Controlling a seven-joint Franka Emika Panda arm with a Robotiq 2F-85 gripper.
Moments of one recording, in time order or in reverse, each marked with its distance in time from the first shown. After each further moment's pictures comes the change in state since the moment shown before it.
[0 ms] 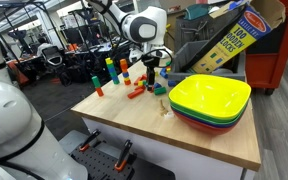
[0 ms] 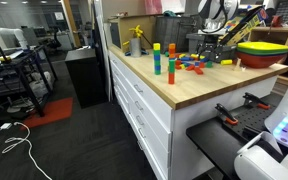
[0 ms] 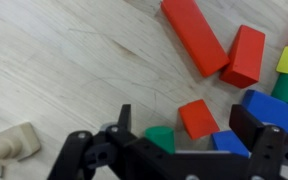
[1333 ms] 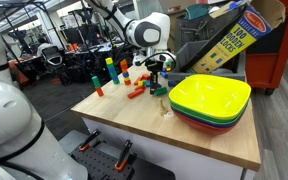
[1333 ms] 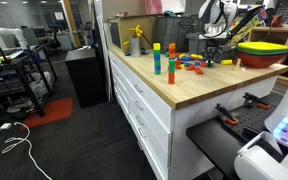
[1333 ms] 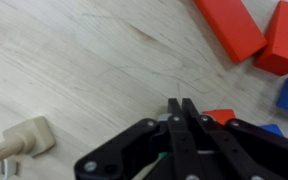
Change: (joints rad) arm 0.000 0.056 -0.023 0.016 -0.052 0.000 0.036
